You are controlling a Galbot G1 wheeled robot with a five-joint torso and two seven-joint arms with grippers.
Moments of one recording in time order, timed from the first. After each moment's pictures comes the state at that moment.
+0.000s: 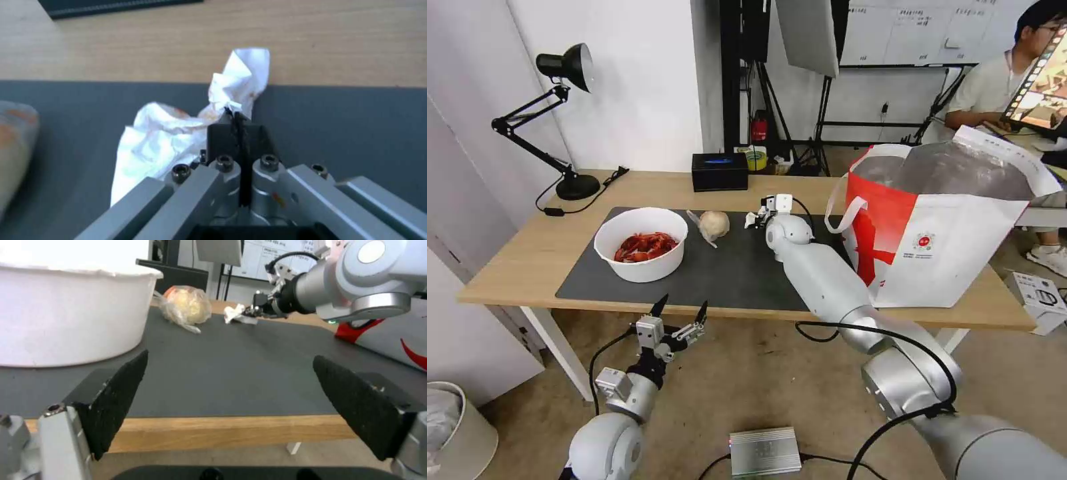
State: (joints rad) left arm 1.47 -1.33 -0.44 -1.99 -0.35 -0.04 0.14; right arm -0.17 1.57 -0.05 0.71 0.66 -0.37 0.27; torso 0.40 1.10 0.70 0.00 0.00
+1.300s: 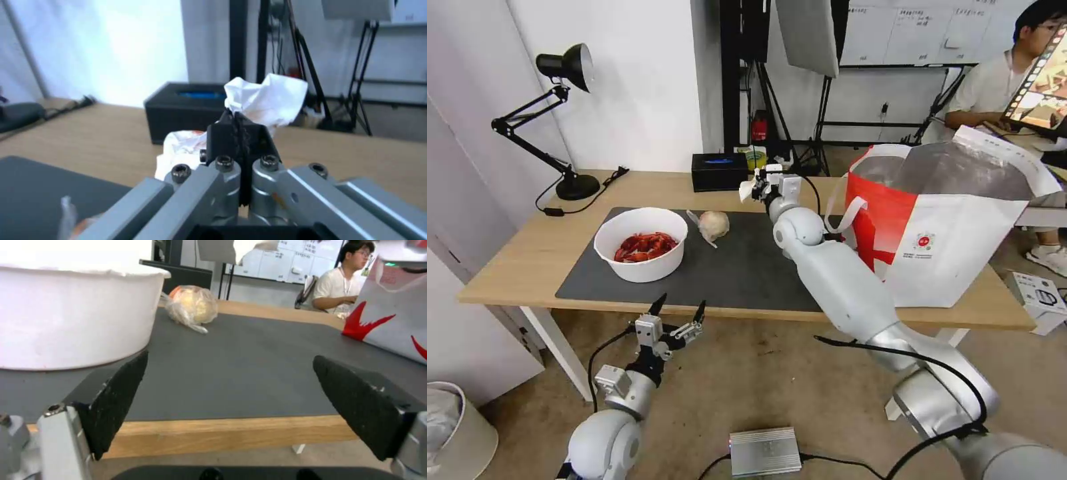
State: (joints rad) left arm 1.46 -1.30 -0.45 -1.97 -0.36 -0.04 0.14; right arm -0.28 1.39 -0.13 1.19 0.60 -0.21 0.24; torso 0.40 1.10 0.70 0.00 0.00
